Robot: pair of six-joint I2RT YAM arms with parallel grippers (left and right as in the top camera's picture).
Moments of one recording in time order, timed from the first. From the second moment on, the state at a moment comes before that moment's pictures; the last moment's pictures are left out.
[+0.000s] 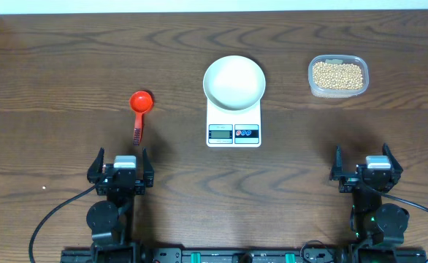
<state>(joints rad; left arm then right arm) 0.11 0.03 0.04 -0.15 0.04 0.24 -0.06 0.01 0.01 -0.07 -0.01 -0.14</state>
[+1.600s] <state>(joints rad) 0.11 0.97 0.76 -0.37 0.26 0.14 -0.06 0.01 0.01 -0.07 -0.01 -0.14</state>
